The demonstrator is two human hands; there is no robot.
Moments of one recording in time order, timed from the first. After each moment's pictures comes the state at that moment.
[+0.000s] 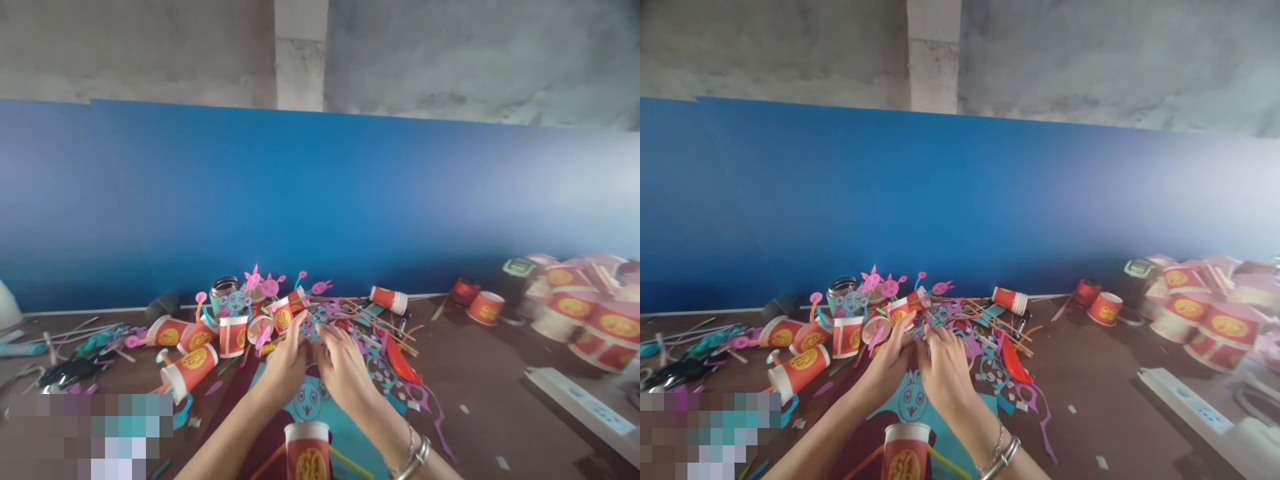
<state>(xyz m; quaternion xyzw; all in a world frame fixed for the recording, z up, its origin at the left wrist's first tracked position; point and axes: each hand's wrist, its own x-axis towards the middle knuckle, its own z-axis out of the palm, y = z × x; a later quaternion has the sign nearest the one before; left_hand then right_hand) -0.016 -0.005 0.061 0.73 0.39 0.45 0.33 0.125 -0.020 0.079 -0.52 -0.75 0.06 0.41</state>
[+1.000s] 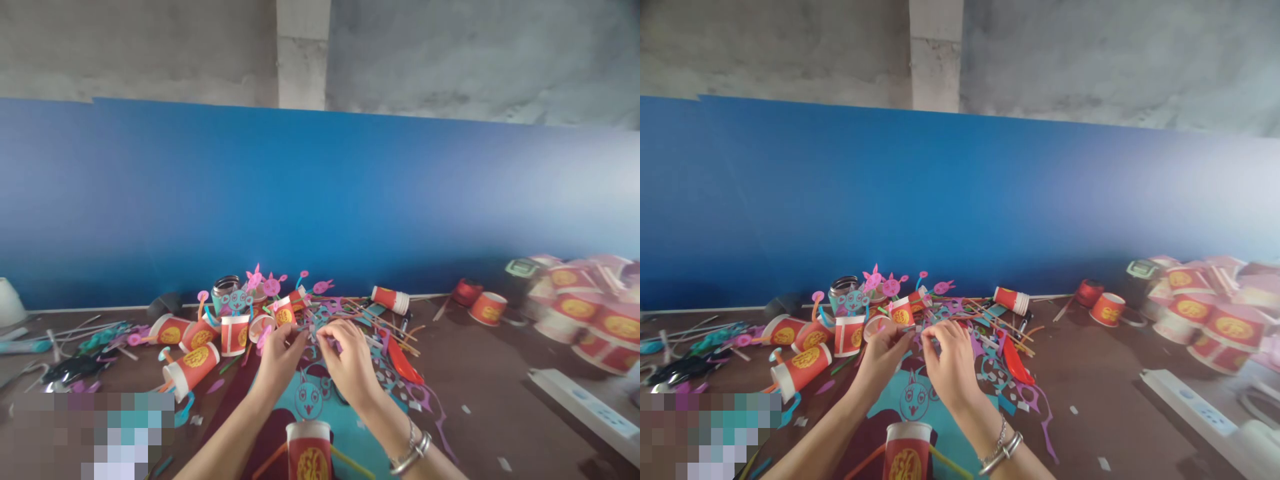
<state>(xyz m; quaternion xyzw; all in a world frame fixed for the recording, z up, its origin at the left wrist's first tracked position) -0.008 -0.007 0.082 0.57 0.44 0.54 0.43 0.130 -0.020 0.088 -0.47 -0.74 0.02 0.48</state>
